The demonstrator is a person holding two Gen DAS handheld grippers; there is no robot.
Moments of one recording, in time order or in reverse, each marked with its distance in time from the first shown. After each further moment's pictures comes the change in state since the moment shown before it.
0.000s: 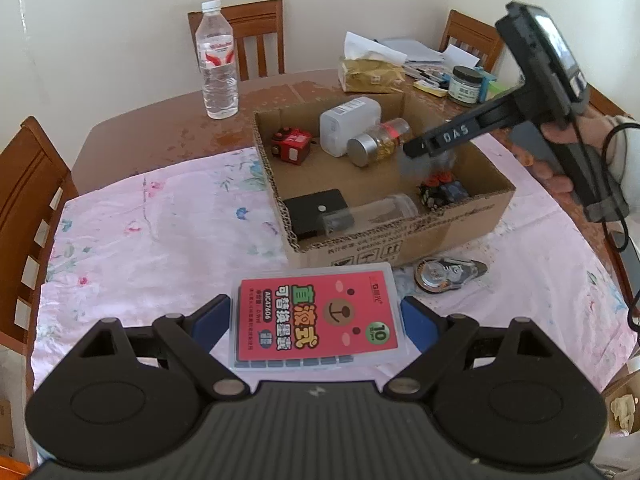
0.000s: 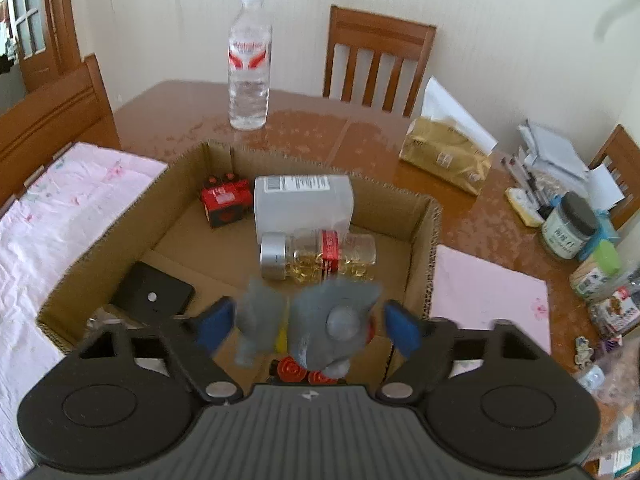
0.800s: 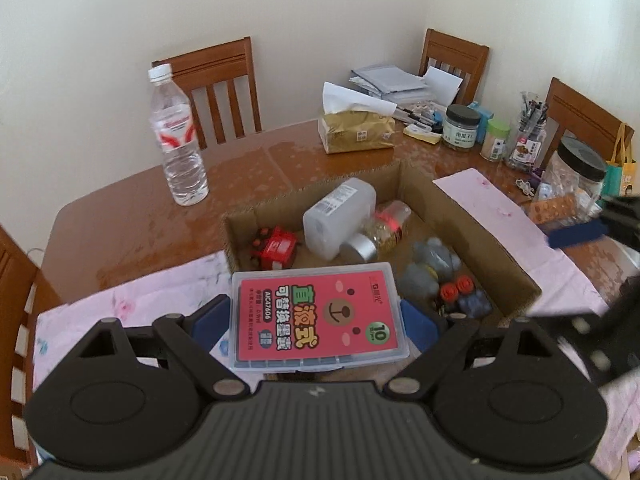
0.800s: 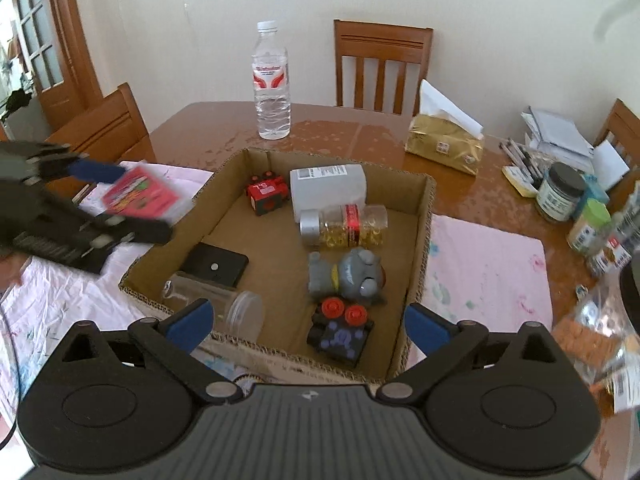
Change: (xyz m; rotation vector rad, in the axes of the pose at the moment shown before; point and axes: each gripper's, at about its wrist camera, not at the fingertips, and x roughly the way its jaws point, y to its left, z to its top) left arm 0.058 -0.009 0.108 0.110 -0.083 -0.030; right arm -0.084 0.002 -0.042 0.086 -0.048 0.079
